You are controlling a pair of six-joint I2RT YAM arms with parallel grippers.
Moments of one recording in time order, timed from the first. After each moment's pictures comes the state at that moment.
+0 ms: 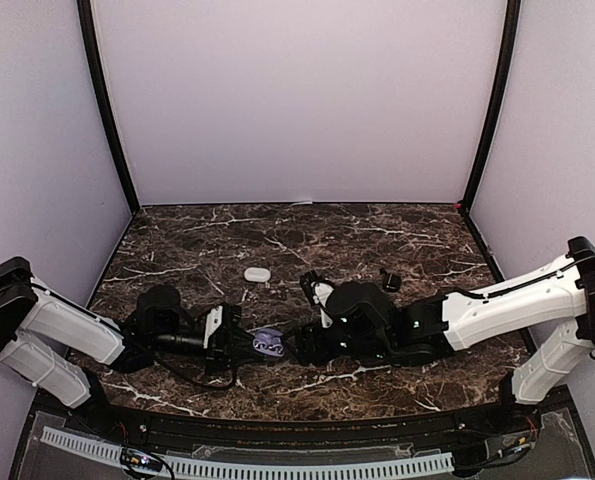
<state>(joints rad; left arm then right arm) -0.84 1.40 0.28 0.80 0.63 0.19 1.29 1.53 0.89 0.02 0.24 0.62</state>
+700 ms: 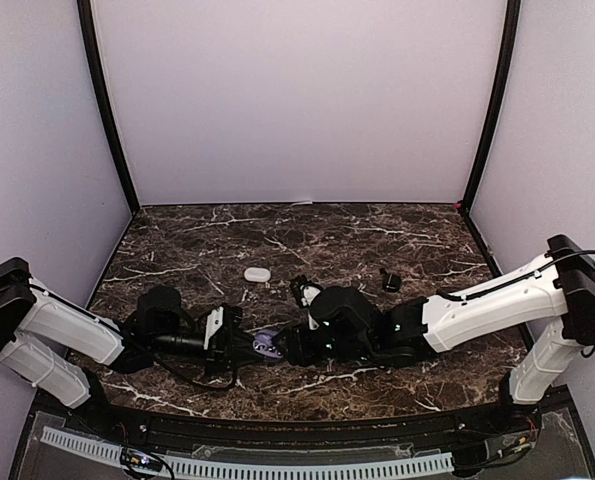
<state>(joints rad) -0.85 1.39 0.28 0.77 0.61 0.19 1.30 1.64 0.94 0.05 0.23 0.71</state>
